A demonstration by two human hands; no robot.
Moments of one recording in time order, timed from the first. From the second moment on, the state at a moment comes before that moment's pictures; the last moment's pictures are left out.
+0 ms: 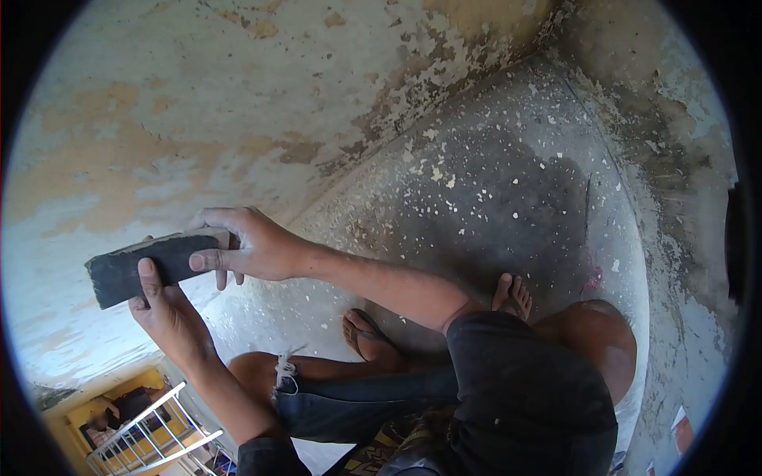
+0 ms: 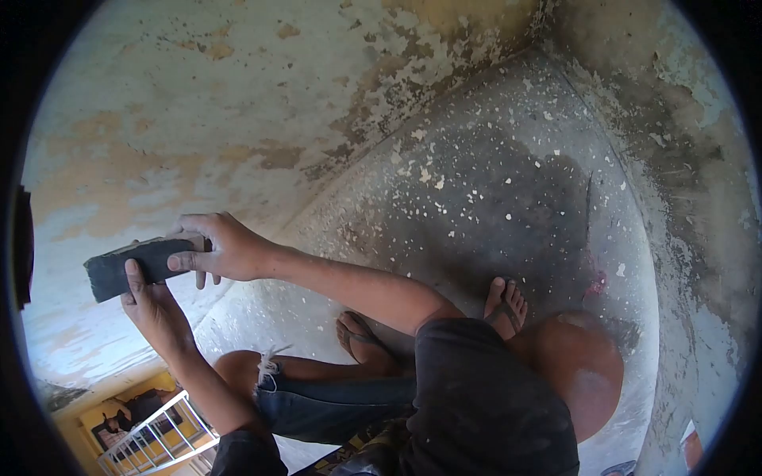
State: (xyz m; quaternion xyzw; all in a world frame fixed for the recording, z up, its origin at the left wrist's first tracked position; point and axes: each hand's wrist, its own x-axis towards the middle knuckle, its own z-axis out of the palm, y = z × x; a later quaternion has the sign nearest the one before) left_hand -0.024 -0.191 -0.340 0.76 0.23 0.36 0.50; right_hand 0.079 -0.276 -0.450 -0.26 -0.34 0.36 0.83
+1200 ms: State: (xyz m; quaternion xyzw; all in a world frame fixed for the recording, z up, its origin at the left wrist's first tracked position) left_hand -0.011 -0.270 -0.485 0.96 0.07 -0.25 0.14; right_hand 0.149 -0.324 -0.472 -0.32 -0.16 0.20 0.91
